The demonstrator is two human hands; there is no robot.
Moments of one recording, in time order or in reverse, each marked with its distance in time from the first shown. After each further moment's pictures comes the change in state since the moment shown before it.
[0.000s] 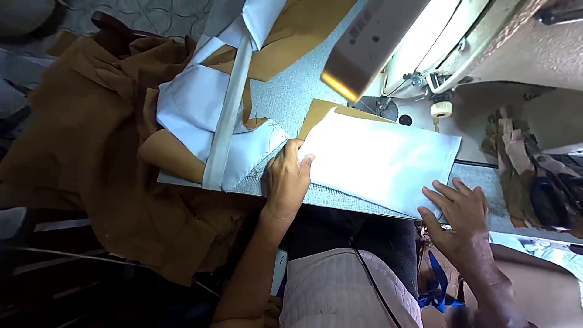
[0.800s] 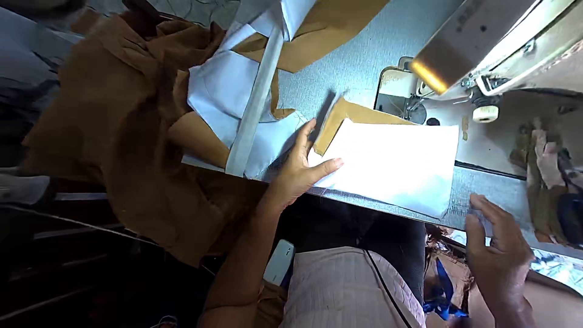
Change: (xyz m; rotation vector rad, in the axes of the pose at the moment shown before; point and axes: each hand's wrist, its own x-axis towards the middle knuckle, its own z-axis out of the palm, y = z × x) left_hand 0.002 -0.012 -0.041 -0.891 -0.372 -0.335; right_hand -0.002 -0.021 -0.015 0.154 0.110 0.098
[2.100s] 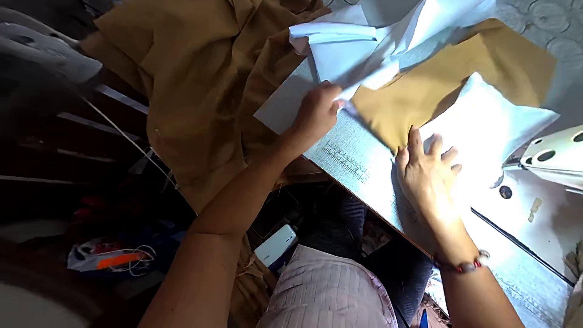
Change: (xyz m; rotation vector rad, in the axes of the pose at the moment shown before) left_hand 0.046 -0.016 -0.119 0.637 0.453 0.234; right_hand 0.142 -0.128 0.167 -0.453 -0.494 -0.211
